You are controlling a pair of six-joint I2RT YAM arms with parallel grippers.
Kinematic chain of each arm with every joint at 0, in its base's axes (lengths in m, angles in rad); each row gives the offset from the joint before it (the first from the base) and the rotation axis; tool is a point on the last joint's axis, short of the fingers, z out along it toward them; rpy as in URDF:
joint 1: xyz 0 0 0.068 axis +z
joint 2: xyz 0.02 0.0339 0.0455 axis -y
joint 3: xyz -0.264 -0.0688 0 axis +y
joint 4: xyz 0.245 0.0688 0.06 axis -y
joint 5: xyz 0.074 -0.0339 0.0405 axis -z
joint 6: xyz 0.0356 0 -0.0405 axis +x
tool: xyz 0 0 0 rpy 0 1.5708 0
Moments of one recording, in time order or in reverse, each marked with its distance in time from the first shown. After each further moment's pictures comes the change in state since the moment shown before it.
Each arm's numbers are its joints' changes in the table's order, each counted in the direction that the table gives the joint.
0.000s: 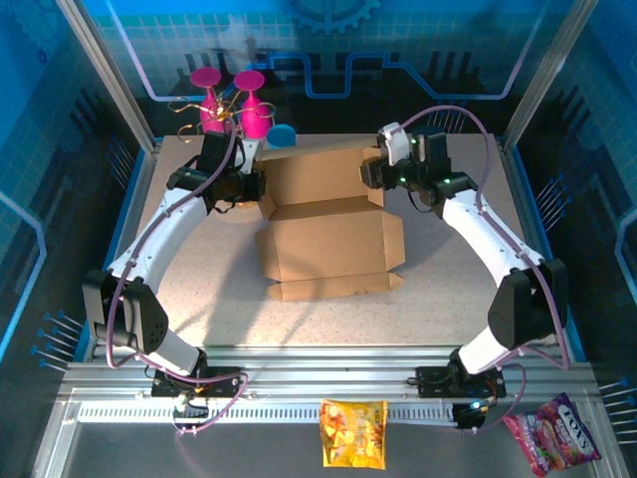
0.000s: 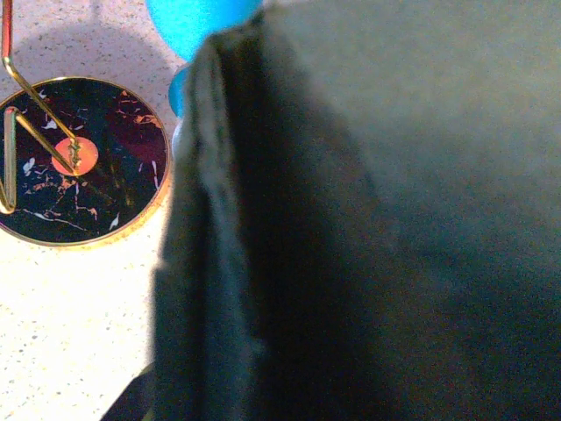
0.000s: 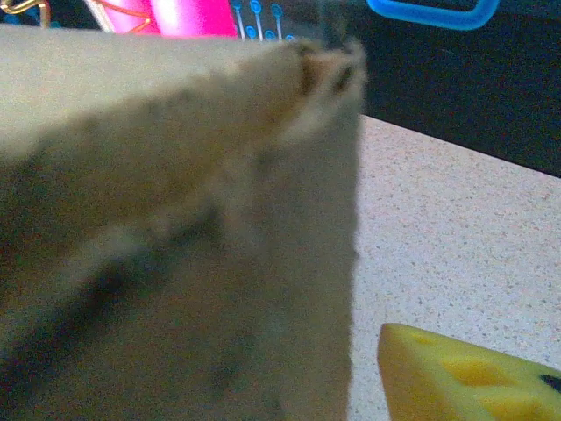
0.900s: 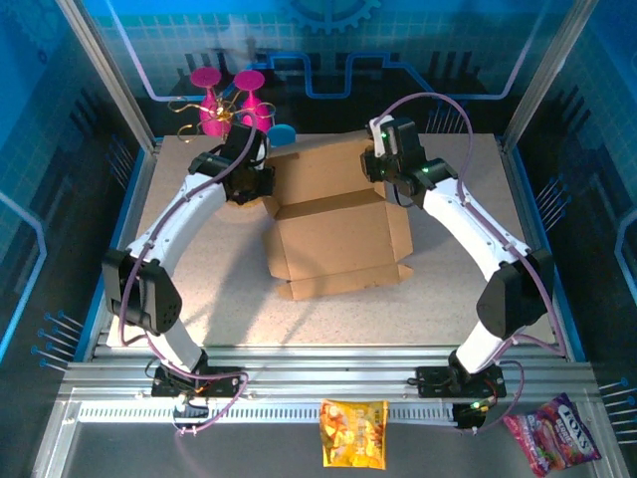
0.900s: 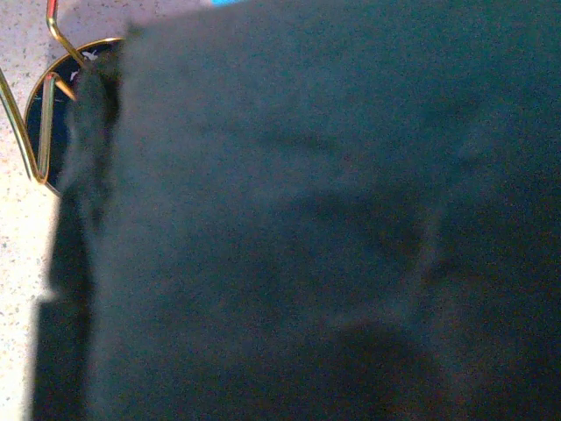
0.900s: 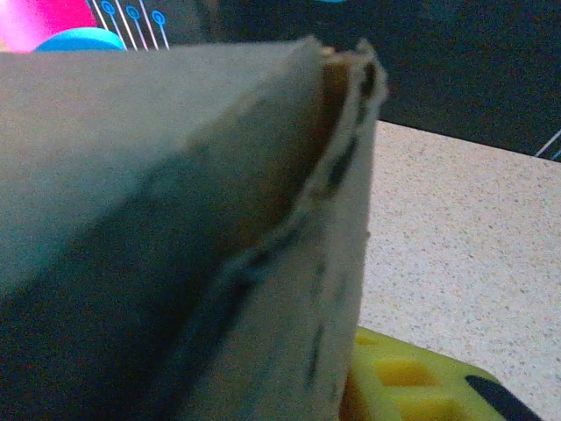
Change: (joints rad) left arm -0.095 -0.138 -0.175 -0.166 -0.223 -0.114; right arm 0.115 -0.077 -0.186 -0.206 0.409 0.120
